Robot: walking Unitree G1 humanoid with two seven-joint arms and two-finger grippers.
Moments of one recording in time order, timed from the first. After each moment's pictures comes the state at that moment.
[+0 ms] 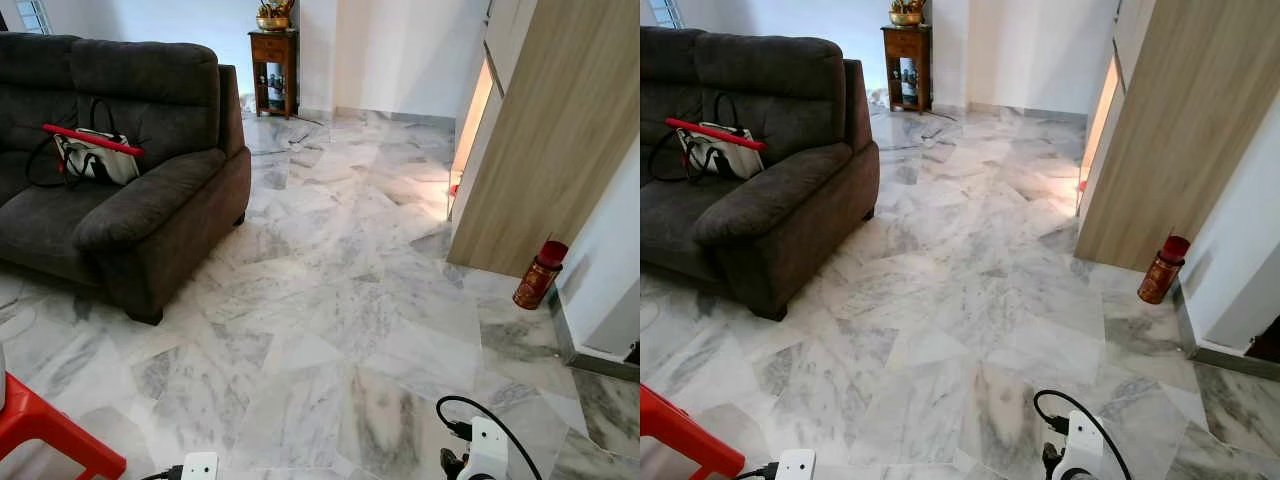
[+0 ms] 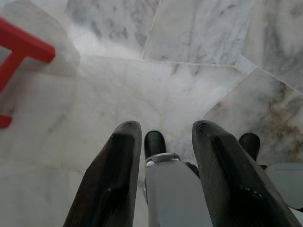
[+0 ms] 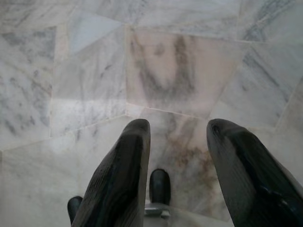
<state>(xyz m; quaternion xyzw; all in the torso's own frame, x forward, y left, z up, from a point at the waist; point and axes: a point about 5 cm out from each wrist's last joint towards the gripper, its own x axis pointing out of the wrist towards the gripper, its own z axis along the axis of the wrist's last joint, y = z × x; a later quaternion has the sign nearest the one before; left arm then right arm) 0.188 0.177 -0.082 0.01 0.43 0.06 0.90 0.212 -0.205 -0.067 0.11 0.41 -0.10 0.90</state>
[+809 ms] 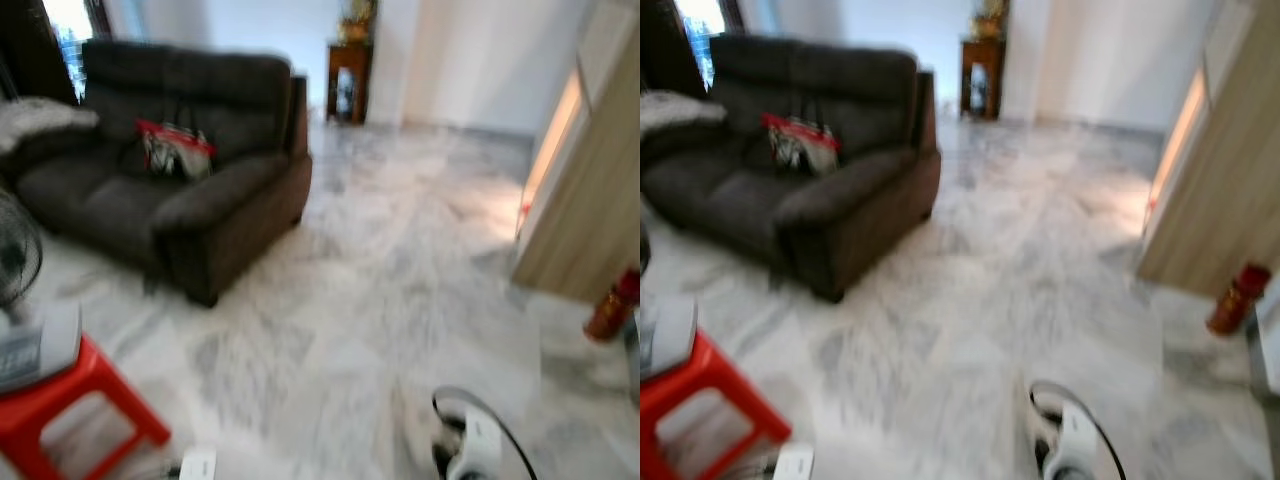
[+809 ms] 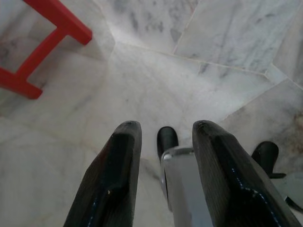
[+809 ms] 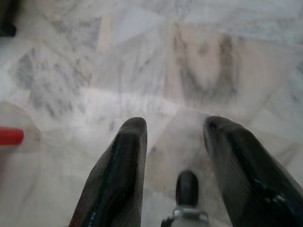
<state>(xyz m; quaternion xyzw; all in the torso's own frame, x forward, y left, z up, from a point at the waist) 0.193 0.183 -0.079 0.02 0.43 0.05 0.90 0.212 -0.192 -0.069 0.15 0.41 -0.09 0.90</state>
